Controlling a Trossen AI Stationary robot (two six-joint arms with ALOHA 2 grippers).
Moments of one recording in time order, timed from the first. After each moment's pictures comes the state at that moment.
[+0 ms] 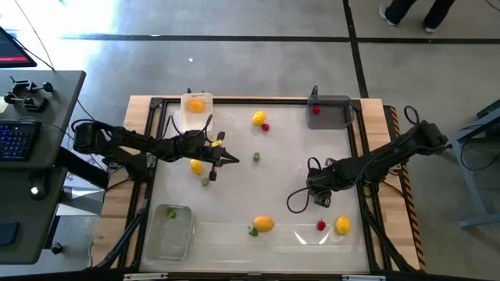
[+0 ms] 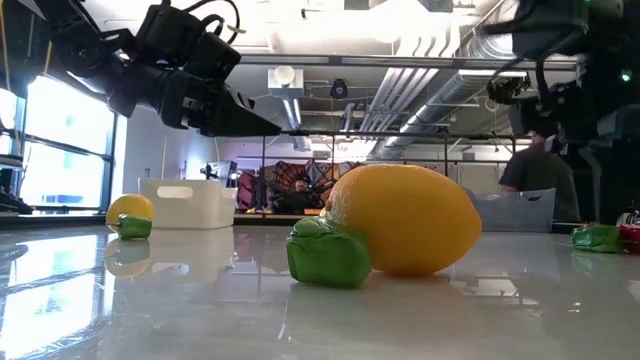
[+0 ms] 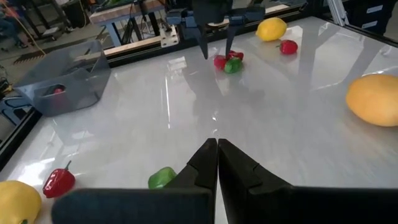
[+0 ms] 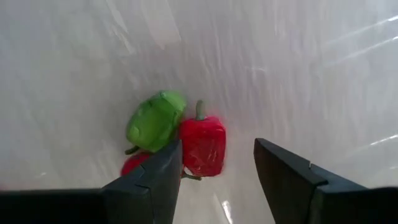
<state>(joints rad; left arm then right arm) 0.18 1.40 0.44 0.65 0.26 0.32 0.32 1.33 0.68 -0.86 0.12 0.66</state>
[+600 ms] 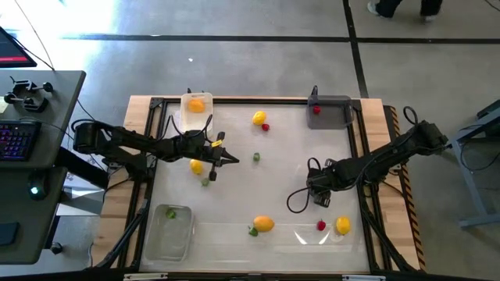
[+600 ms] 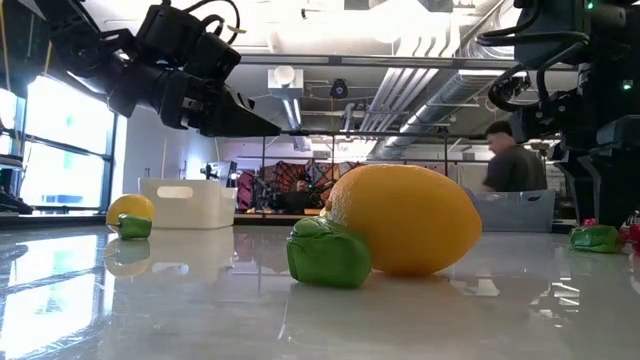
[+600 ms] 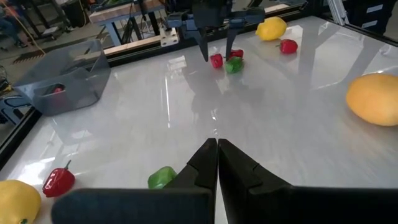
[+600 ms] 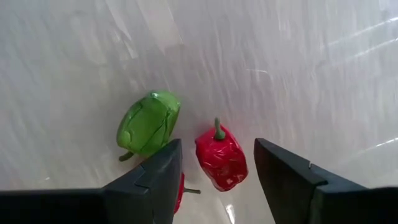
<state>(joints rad) 0.18 1.40 0.44 0.64 0.26 0.32 0.32 1.33 0.65 -0.81 0.13 0.66</state>
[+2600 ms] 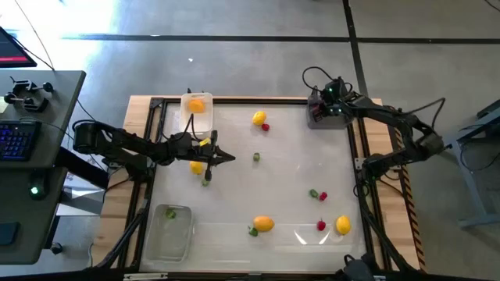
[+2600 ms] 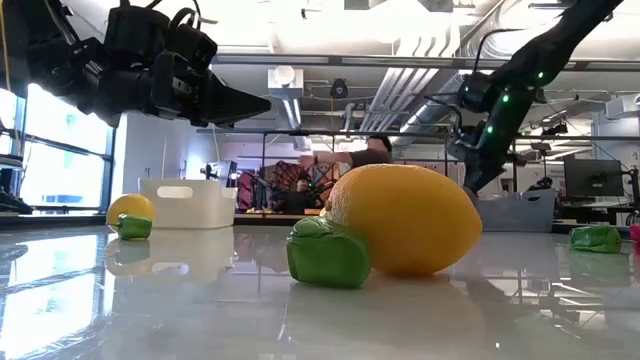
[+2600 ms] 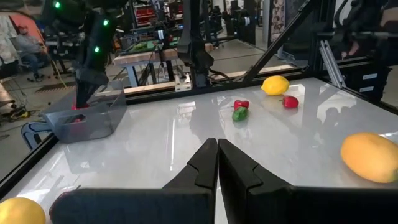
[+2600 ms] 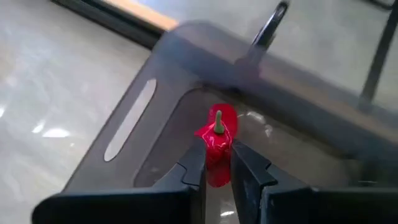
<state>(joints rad) 0.18 1.40 0.30 1.02 0.25 0.17 -0.99 1.39 0.77 -0.34 0.06 0.05</state>
